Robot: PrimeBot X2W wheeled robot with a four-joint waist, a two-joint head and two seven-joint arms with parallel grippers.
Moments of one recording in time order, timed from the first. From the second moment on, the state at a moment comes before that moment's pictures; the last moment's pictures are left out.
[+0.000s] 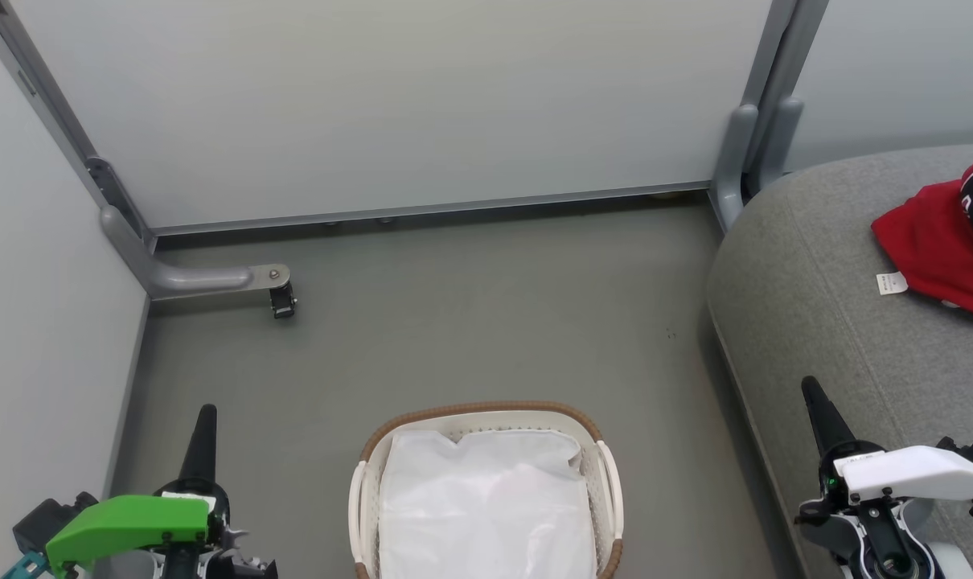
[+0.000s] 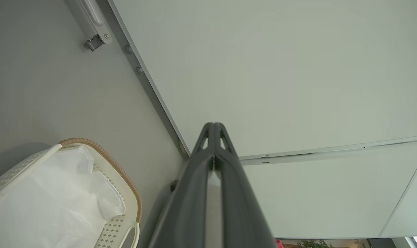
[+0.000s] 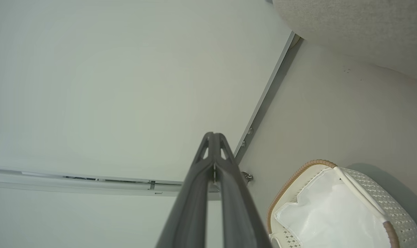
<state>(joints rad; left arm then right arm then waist) -0.06 0.06 0.05 0.25 -1.39 -0.11 0.03 -0.09 -0.05 -0.09 0.26 1.35 0.13 0.05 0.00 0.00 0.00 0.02</state>
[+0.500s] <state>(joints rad) -0.07 0.06 0.07 0.25 -1.49 -0.12 0.06 -0.09 -0.05 -0.10 0.26 1.47 0.13 0.08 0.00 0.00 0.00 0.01</state>
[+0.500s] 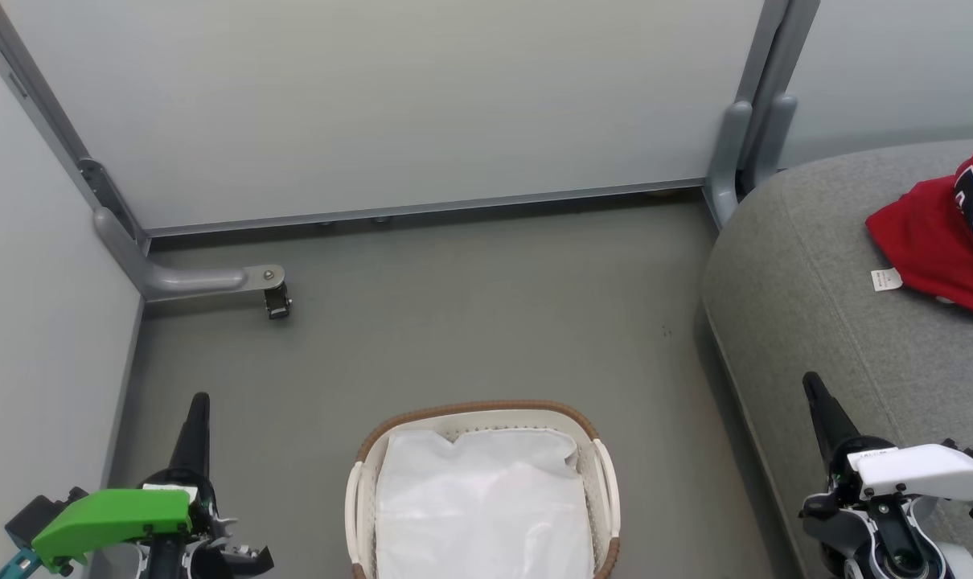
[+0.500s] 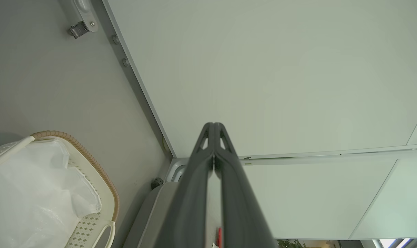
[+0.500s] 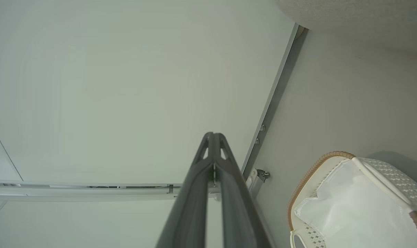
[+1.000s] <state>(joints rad) -0.09 0.06 0.09 0.25 -1.58 -0.12 0.09 -0.10 -0.05 -0.11 0.25 1.57 0.13 0.11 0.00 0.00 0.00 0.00</state>
